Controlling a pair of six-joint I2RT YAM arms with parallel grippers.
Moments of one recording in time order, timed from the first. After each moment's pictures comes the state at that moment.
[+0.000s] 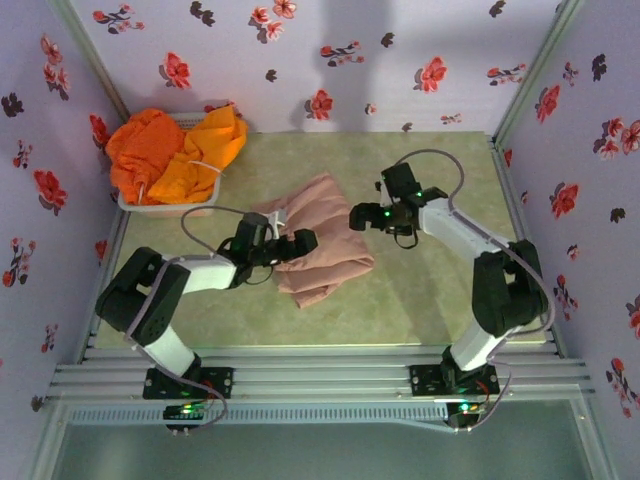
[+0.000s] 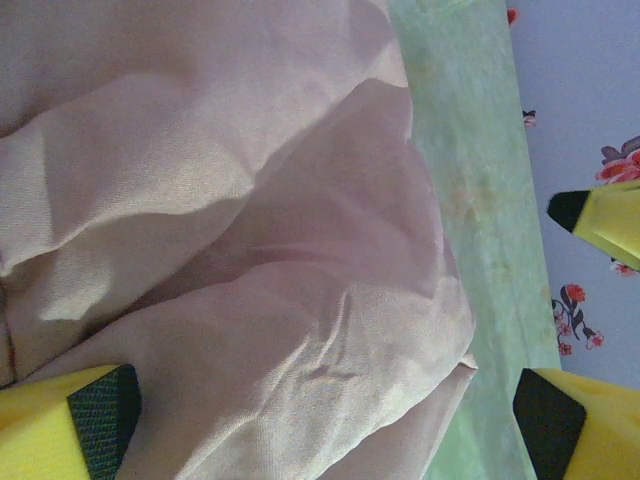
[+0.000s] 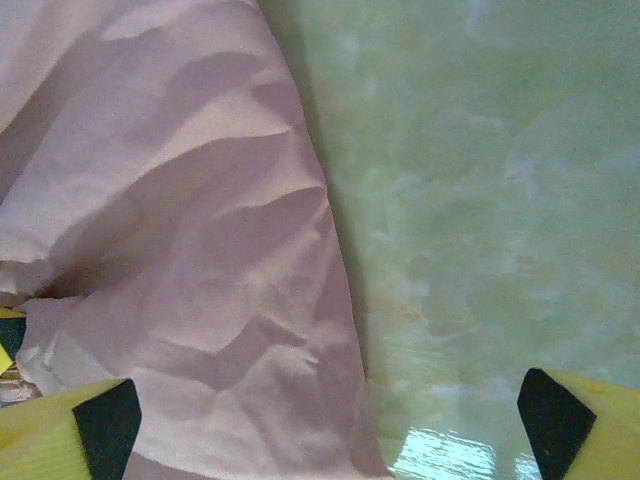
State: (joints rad) left arm -0.57 1.63 0.64 0.42 0.40 -0.83; right arm 0.40 1.67 1.22 -0.63 -0.21 0.39
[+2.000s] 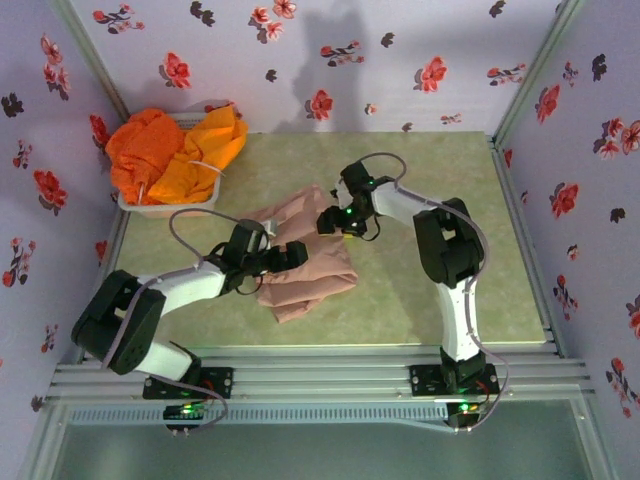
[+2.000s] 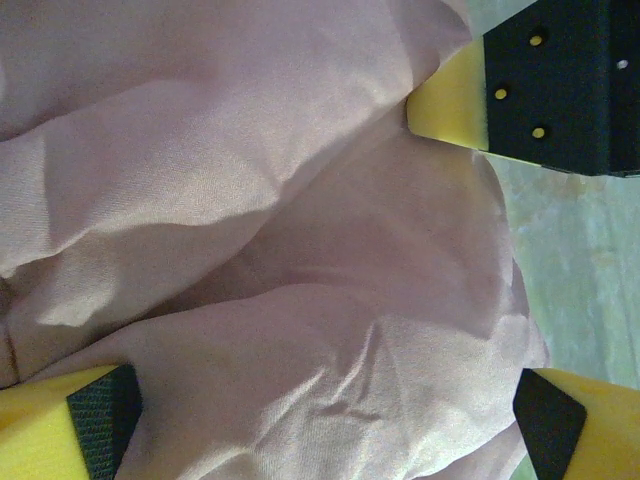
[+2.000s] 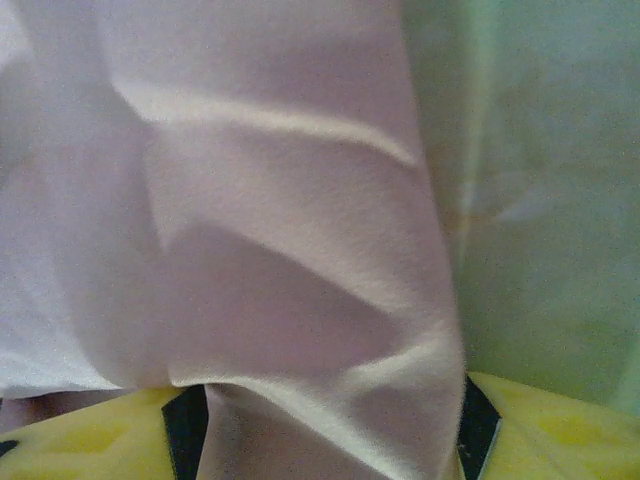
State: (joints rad) left arm -0.58 1.45 0.61 0.11 0.25 -0.74; right arm 0.49 2.14 1.55 -0.64 -0.47 0.36
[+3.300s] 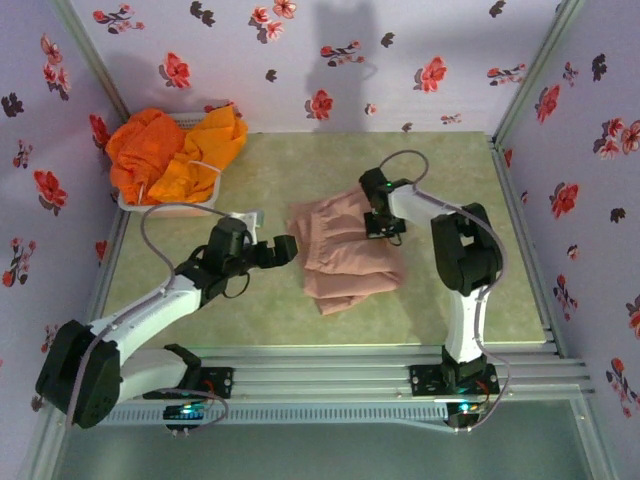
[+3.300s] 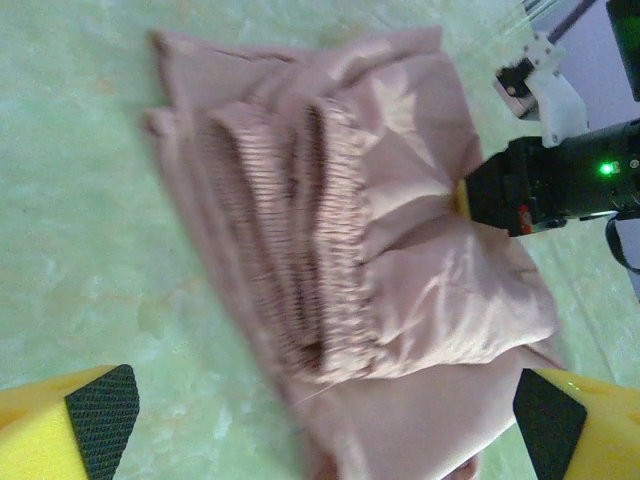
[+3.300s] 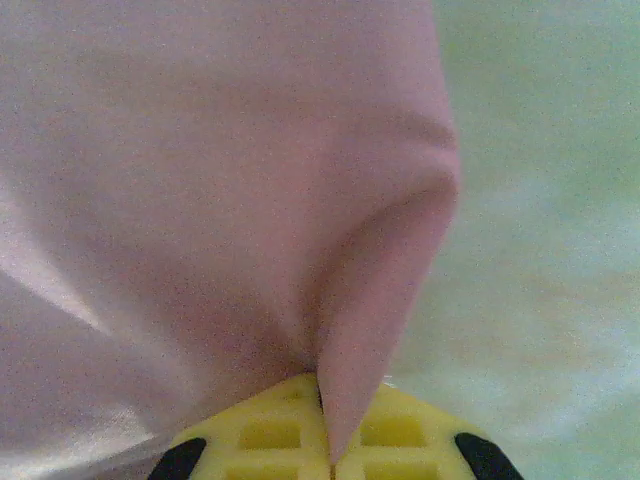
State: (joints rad) left arm -0.59 1.14 0.61 -0.05 0.15 -0.62; right arm 0.40 2.00 1.40 -0.80 0.19 0.31
